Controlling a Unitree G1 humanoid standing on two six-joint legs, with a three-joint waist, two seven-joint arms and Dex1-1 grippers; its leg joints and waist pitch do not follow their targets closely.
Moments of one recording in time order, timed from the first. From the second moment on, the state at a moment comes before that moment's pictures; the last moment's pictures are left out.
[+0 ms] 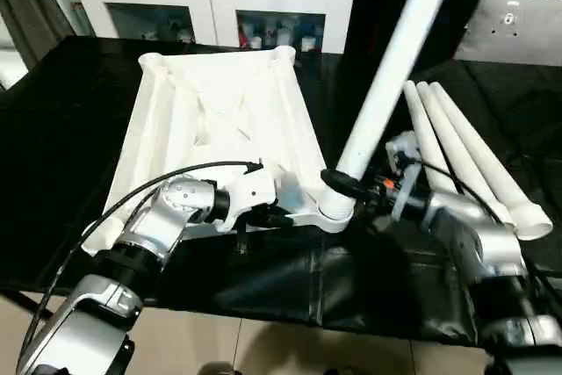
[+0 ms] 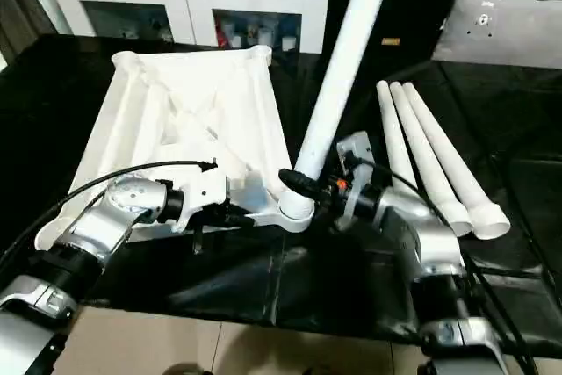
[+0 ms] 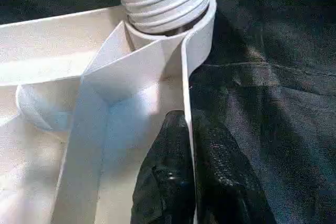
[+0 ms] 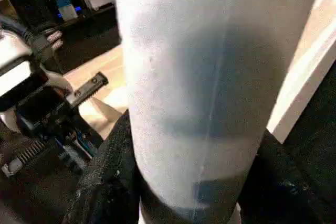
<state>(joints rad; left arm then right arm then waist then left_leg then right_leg) -0.61 0.36 -0.37 0.60 0.03 -0.06 -1.13 -0.39 -0.32 0.03 0.32 0.36 0.27 0.93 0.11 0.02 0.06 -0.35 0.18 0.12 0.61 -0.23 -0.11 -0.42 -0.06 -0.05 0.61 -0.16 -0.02</state>
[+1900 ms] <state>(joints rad) -0.42 0.23 -0.29 0.17 0.09 0.49 -0.76 -0.62 -0.22 0.11 0.60 0.18 0.15 0.68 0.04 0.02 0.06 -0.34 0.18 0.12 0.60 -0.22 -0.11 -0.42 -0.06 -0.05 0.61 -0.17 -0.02</state>
